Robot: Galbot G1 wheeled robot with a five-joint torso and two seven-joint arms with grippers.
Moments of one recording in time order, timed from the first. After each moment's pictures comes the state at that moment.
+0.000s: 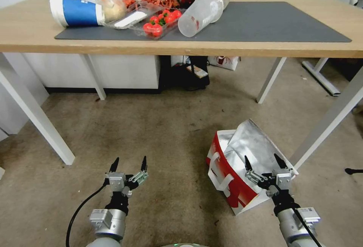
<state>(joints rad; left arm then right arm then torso) 1.73 -1.28 -0.36 -2.04 -0.28 -0.20 -0.21 -1.80 1.40 0.66 2.14 0.14 0.06 -0.07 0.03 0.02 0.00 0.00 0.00</state>
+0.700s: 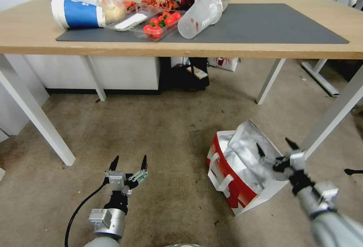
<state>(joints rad) 1.73 -1.27 -0.37 -2.07 -0.26 -0.19 -0.20 -1.59 0.95 0.79 2.00 0.35 -0.14 -0.18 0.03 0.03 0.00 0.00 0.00</state>
